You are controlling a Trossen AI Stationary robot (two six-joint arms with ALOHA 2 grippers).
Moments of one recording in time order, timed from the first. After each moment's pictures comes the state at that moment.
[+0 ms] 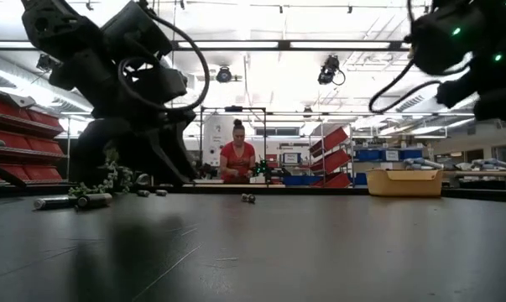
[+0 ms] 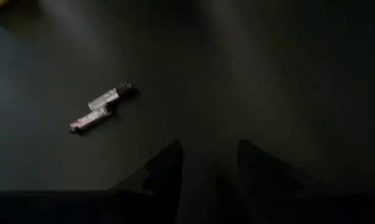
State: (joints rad) left arm -0.09 1.47 0.55 0.16 -0.15 0.37; right arm 0.10 1.28 0.79 -1.52 0.11 1.06
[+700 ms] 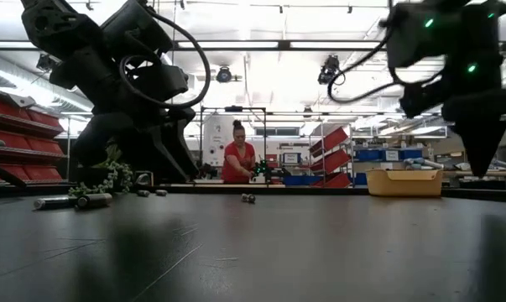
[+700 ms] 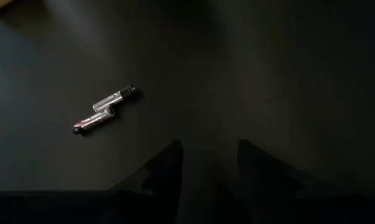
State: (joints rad) left arm -0.09 1.47 0.55 0.16 -0.15 0.33; right arm 0.15 1.38 0.79 -1.08 0.11 0.83
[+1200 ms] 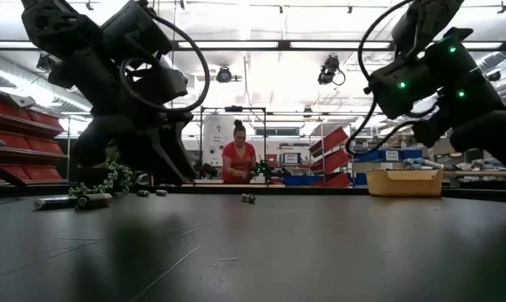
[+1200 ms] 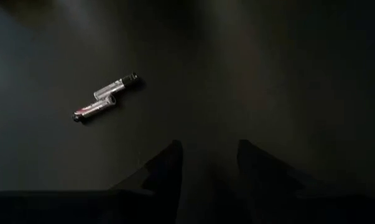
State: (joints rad) left arm -0.09 1.47 0.55 0.14 -0.17 0.31; right arm -0.10 1.52 0.79 -1.32 -0.02 0.78
